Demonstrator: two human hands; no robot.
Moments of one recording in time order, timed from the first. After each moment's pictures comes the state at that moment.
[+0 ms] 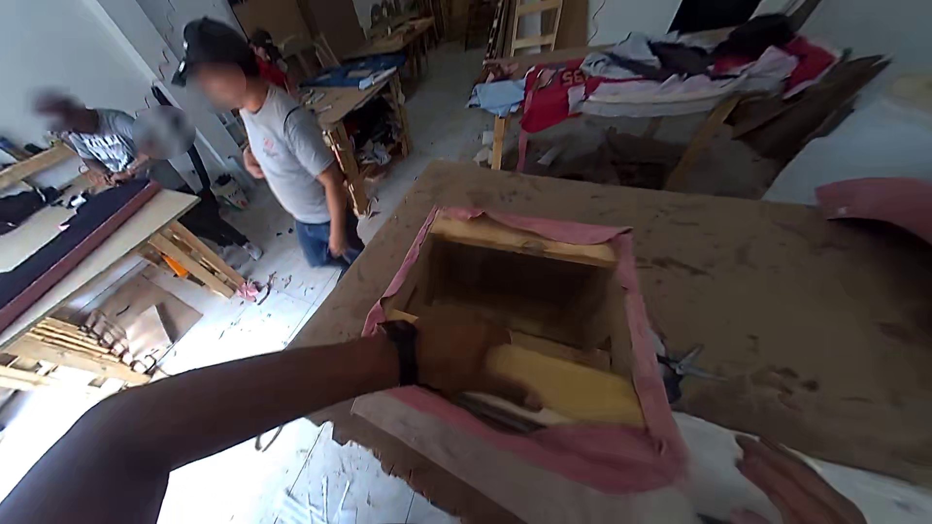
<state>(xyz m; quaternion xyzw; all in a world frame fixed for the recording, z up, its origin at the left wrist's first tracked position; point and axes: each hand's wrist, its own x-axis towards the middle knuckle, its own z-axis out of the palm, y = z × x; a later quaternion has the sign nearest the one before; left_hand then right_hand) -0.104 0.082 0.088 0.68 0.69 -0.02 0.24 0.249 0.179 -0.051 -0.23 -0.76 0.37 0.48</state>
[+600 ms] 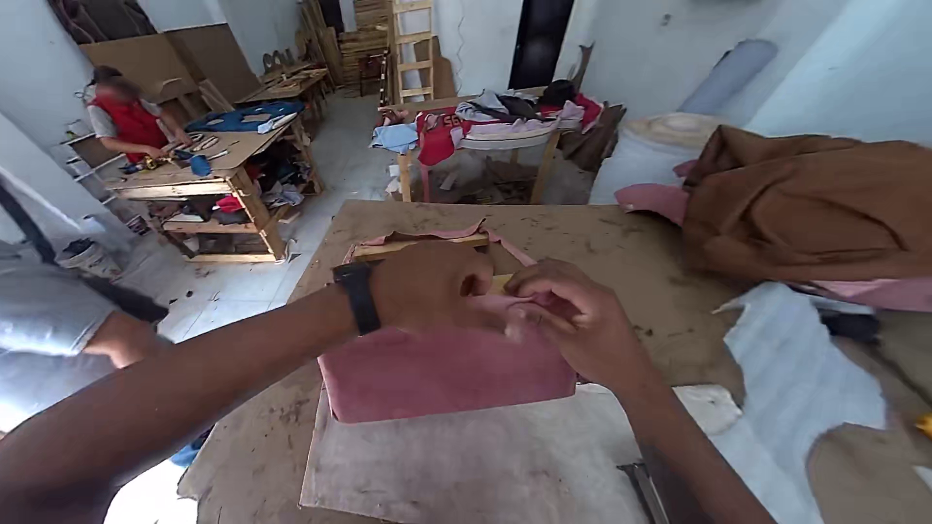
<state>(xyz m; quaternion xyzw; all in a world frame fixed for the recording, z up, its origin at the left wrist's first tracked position) -0.125 0.170 0.181 0.81 0.56 0.12 0.13 0.112 0.267 0.074 -0.16 -0.84 0.28 0.44</state>
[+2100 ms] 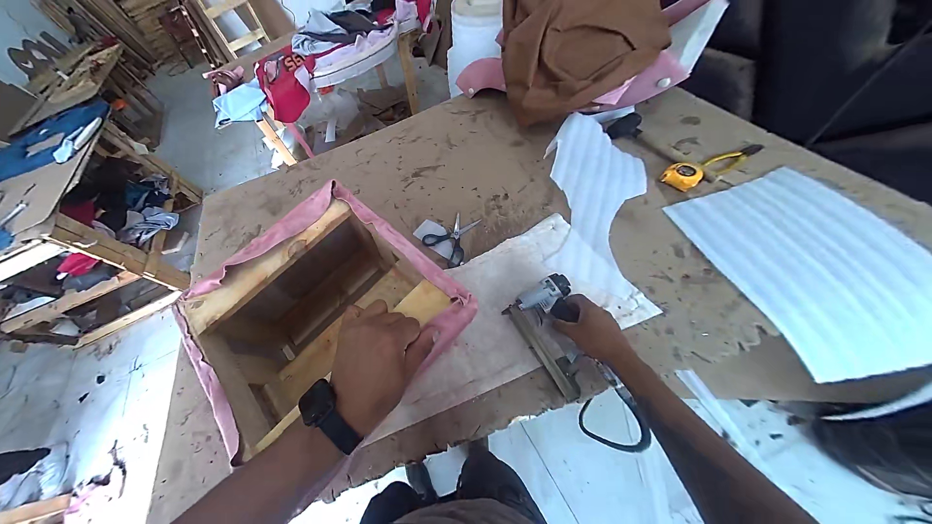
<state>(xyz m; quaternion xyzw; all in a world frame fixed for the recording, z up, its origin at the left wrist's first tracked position) 0.035 0.107 0.009 0.81 0.58 0.10 0.02 0.438 0.205 -0.242 -0.71 -0.60 0.33 0.17</state>
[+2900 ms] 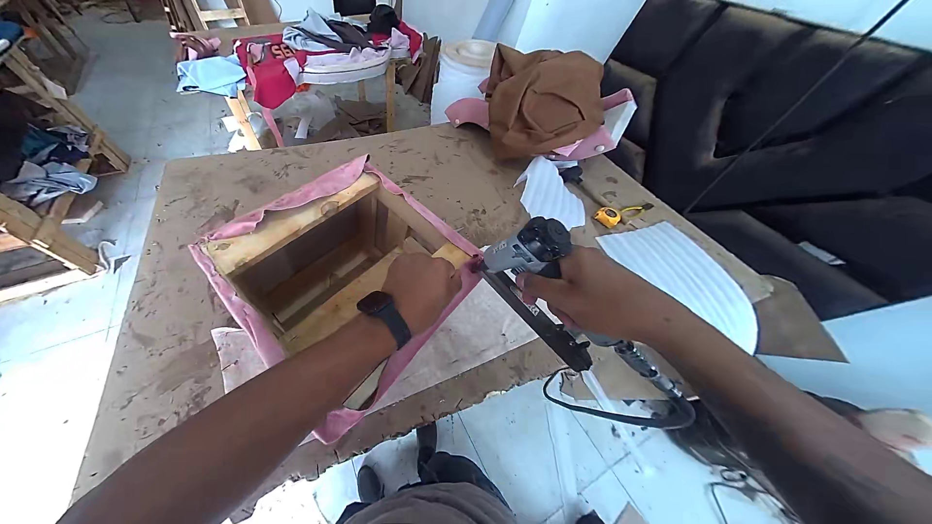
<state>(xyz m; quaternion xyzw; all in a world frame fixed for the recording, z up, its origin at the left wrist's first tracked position) 0.026 0.135 0.031 0.82 0.56 0.03 0.13 0.271 0.112 0.101 -0.58 -0.75 0.29 0.09</state>
